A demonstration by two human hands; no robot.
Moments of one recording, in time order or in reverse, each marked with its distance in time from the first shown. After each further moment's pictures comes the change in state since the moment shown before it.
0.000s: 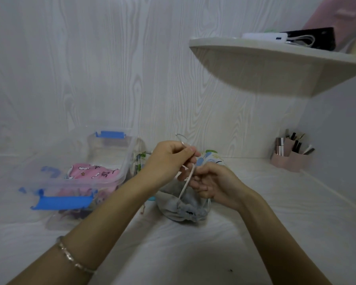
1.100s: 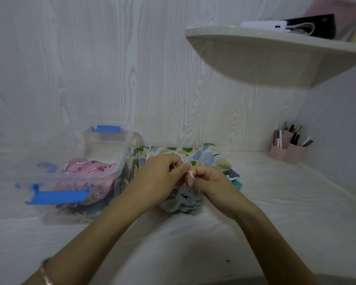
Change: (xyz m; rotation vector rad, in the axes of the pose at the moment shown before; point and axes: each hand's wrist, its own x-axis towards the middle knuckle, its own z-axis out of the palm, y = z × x) left_hand -0.027 -0.023 -0.004 0.629 0.040 0.109; right_hand -0.024 0.020 0.021 -0.398 0.178 -0.286
